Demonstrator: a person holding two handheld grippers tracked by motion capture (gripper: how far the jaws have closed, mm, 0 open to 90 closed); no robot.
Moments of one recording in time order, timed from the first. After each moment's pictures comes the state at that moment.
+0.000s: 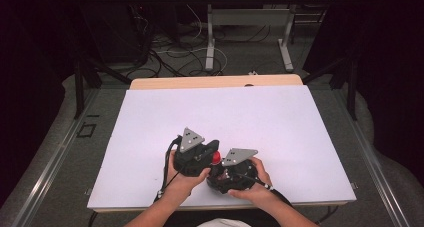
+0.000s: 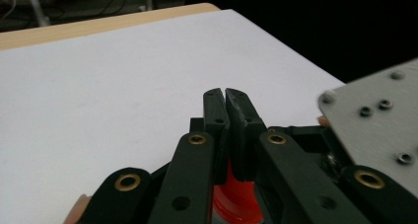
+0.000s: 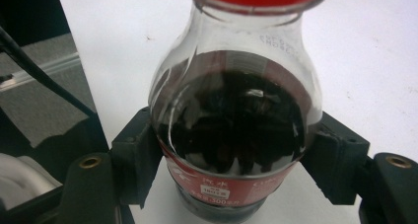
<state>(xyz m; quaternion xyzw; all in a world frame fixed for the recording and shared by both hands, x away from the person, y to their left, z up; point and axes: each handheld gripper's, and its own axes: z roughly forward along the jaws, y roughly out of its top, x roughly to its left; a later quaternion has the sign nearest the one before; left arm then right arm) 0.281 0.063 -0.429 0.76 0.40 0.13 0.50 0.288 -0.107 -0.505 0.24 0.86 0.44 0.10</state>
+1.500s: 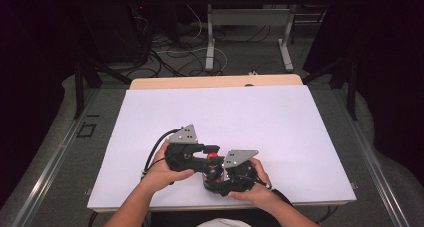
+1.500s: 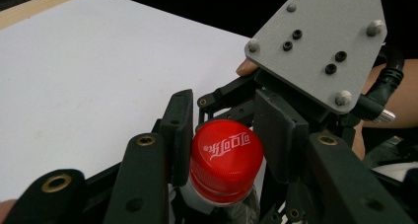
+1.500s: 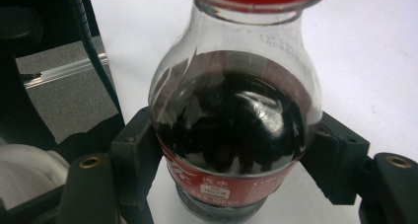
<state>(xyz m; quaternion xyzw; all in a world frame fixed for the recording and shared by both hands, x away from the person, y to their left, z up) 0.308 0.089 -0.431 0.84 0.18 0.01 0.51 0.287 -0.106 -0.503 0.21 0.86 0.46 0.08</state>
